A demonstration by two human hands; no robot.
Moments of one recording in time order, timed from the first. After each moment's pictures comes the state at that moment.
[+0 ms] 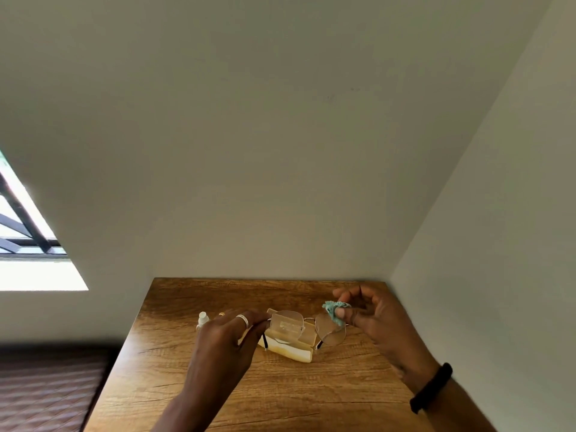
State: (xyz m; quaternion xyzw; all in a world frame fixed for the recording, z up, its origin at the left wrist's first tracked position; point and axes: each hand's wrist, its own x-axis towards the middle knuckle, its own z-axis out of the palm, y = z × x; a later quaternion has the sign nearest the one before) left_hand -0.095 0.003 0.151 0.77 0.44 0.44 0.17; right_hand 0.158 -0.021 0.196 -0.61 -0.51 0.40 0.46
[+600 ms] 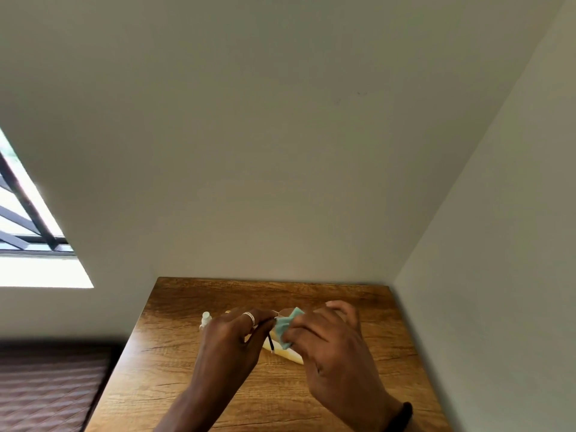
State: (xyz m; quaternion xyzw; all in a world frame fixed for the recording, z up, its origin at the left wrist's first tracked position) left_hand -0.093 0.004 0.154 0.77 0.43 0.43 0.18; right_hand 0.091 -0.047 0.188 -0.51 -0.82 -0.05 0.25
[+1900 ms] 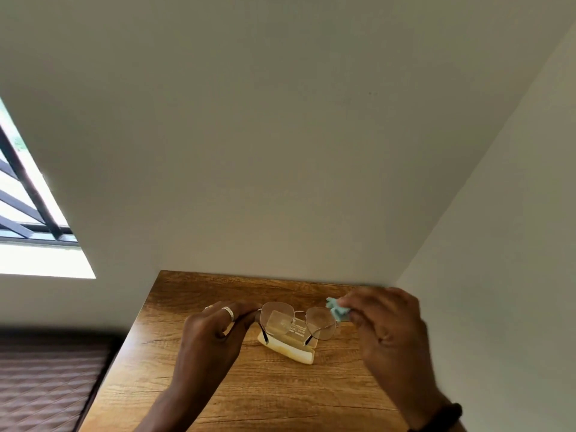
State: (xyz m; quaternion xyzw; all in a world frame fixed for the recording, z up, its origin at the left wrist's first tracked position) left_hand -0.112 0.000 0.159 0.71 0.44 0.51 0.20; right_hand 0.135 -0.046 0.209 -0.58 -0.70 -0.08 0.41
